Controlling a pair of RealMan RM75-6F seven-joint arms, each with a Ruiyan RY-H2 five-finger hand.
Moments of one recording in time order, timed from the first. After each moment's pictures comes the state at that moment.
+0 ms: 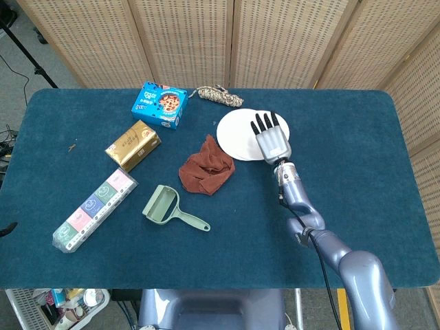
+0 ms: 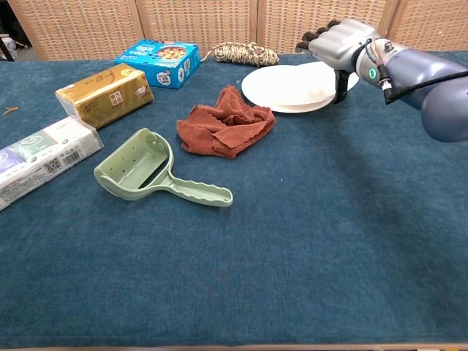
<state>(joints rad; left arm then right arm) -0.10 -1.10 -0.17 -1.52 1.22 1.36 -0.11 1.05 -1.90 0.34 -0.54 -1.15 0.71 -0.54</state>
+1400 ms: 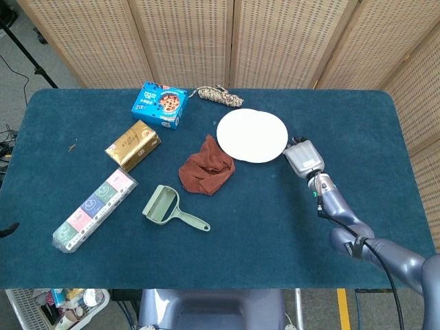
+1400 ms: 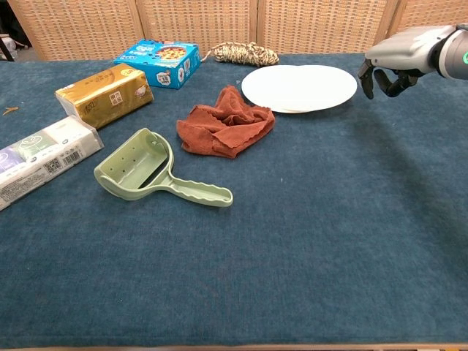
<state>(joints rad) -0.11 -1.10 -0.16 -1.51 1.23 1.34 -0.11 0.90 -1.46 0.22 -1.12 -0.98 0.63 -0.53</state>
